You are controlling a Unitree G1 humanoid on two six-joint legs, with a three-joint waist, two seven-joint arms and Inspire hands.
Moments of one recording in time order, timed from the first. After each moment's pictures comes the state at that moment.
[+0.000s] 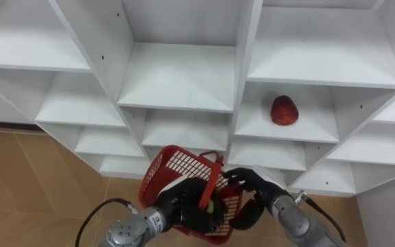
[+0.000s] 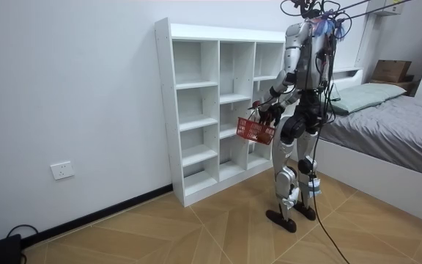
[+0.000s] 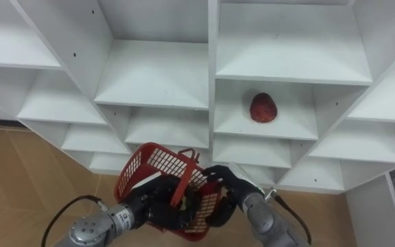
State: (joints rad) left arm -0.05 0.22 -0.46 0.58 -0.12 -0.11 -0.34; right arm -0.20 -0.23 0.42 0.85 -0.35 -0.12 0.03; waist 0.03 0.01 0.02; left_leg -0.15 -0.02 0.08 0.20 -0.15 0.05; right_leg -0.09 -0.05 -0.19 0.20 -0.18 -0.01
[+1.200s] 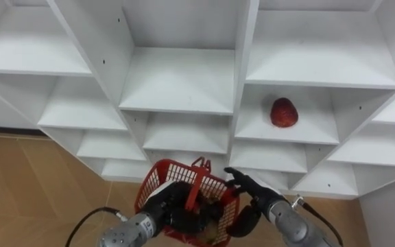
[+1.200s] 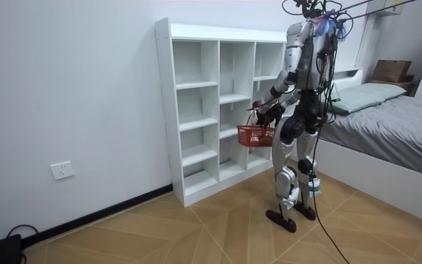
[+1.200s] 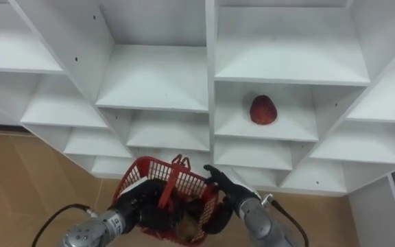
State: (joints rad) left arm -0.01 0.24 -0.43 0.64 -0.12 -0.11 -0.25; right arm -0.13 -0.23 0.45 0.77 -0.33 -0.12 0.04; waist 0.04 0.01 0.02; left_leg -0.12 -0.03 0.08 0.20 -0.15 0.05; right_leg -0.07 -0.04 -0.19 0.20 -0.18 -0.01
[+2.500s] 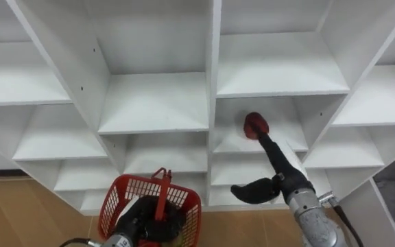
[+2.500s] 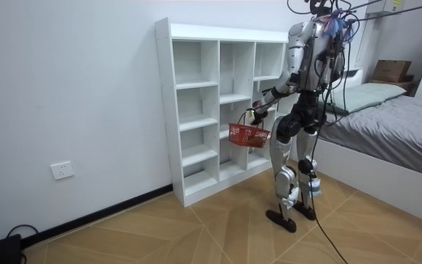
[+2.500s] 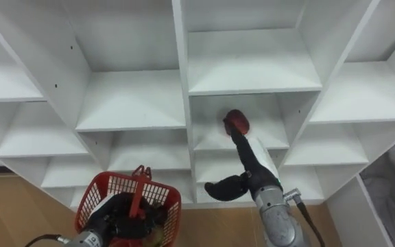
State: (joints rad) left arm 0.11 0.22 -0.27 0.63 -0.11 -0.11 -0.11; right arm 0.10 -0.26 0.23 0.30 -0.22 -0.14 -0.10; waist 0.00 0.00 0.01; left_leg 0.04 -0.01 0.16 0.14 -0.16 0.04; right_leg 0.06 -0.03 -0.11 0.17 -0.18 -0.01
